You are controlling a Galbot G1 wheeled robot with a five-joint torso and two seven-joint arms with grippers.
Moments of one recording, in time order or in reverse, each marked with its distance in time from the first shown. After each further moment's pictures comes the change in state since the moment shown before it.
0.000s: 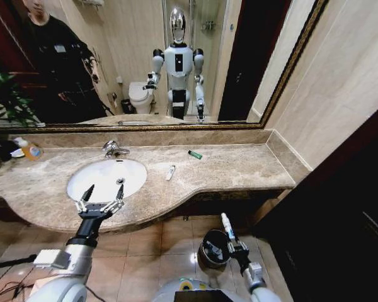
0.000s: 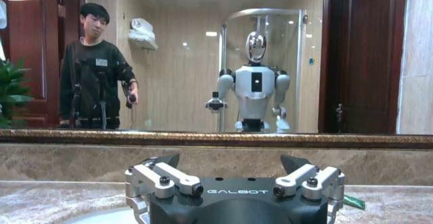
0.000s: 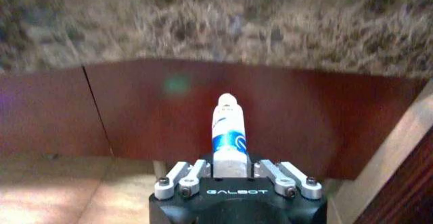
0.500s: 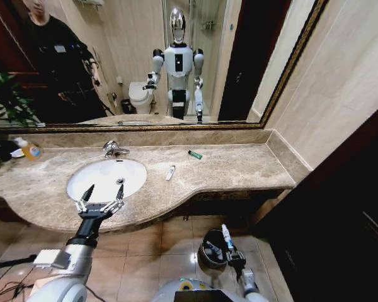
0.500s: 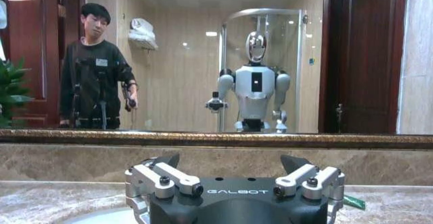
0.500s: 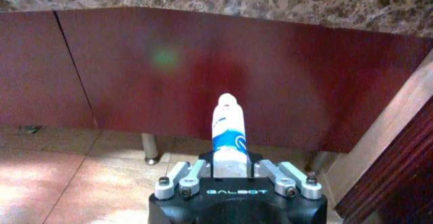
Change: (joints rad) left arm 0.000 0.000 0.000 0.000 0.000 0.000 0.000; right arm 0.105 0.020 -0.026 -0.206 -0.030 0.038 0.057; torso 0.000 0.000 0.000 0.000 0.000
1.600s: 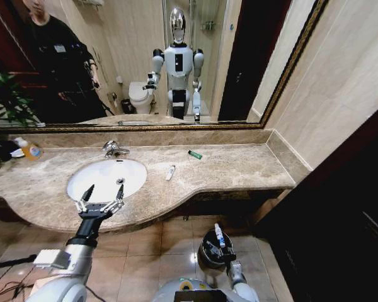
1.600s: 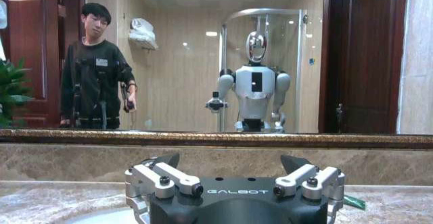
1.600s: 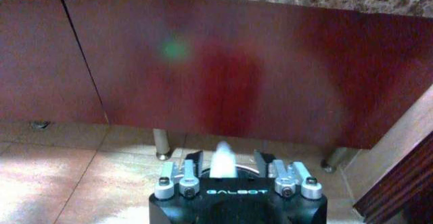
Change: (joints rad) left arm 0.000 0.000 0.000 0.000 0.000 0.000 0.000; right arm 0.080 0.055 -0.016 -0.073 -0.048 -0.041 0.000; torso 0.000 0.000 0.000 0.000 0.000
